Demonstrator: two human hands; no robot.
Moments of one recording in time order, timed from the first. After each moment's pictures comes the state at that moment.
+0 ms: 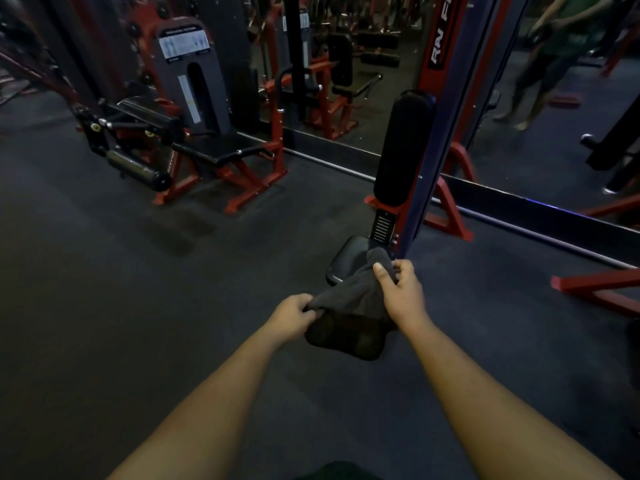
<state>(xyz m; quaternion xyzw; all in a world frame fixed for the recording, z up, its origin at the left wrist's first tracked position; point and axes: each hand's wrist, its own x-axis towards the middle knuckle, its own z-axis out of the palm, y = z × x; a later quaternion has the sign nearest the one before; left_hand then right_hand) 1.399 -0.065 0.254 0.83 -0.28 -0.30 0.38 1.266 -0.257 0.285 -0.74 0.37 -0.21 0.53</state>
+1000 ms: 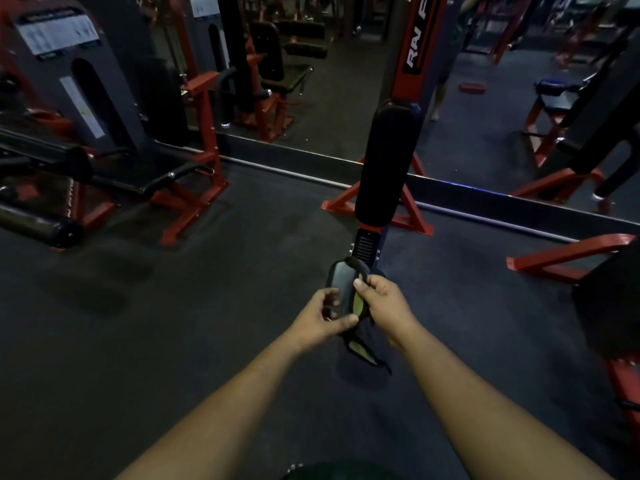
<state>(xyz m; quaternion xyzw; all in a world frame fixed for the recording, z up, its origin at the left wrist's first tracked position) 1.637 -0.181 0.234 0.67 -0.34 -0.44 0.49 1.513 -0.297 0.274 -0.65 0.40 -0.21 0.62</state>
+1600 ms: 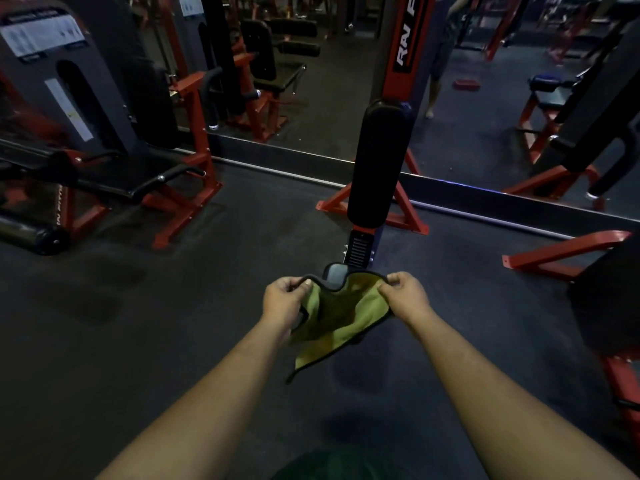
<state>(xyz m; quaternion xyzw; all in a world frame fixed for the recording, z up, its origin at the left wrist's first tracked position) 1.672 -0.223 0.234 0.70 -0.12 -0.34 0.62 1.489 -0.368 0.271 -0.70 0.53 -0.15 0.46</state>
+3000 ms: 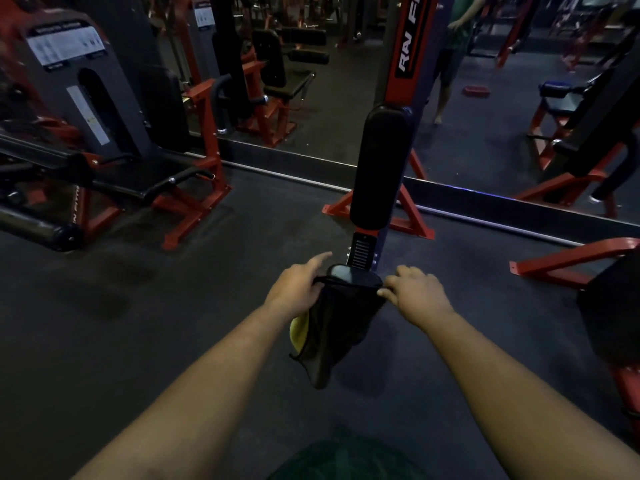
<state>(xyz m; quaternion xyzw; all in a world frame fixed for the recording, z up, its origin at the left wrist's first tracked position) 1.665 -0.225 0.284 0.79 -0.51 -0.16 0.29 1.453 -0.388 0.283 -0.94 0.33 0.05 0.00</state>
